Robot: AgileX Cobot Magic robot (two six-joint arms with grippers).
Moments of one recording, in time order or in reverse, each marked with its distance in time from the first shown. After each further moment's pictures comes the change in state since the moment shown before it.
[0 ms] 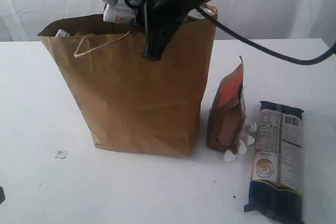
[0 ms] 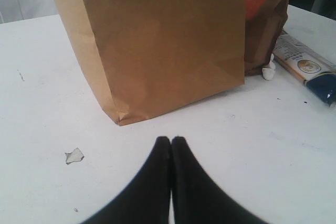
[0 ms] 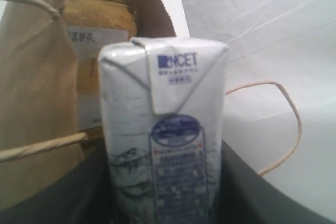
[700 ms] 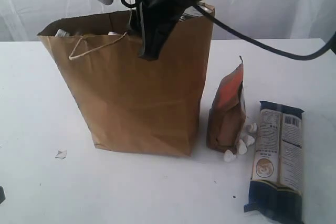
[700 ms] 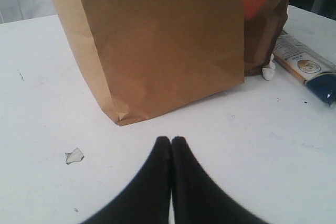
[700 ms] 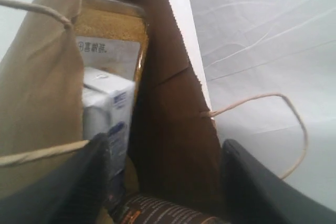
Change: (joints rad) left arm 0.000 0.000 0.000 0.000 0.000 0.000; right arm -0.002 0.016 -0.033 0.090 0.030 -0.096
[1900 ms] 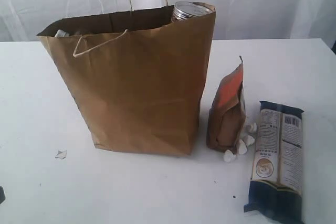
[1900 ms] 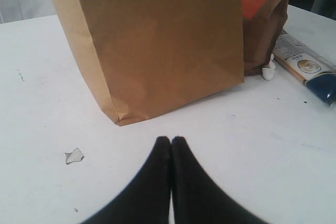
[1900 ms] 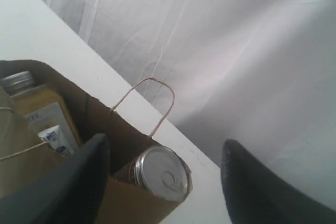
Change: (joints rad) left arm 0.000 0.000 0.000 0.000 0.000 0.000; right arm 0.008 -0.433 0.101 -0.299 0.047 0.765
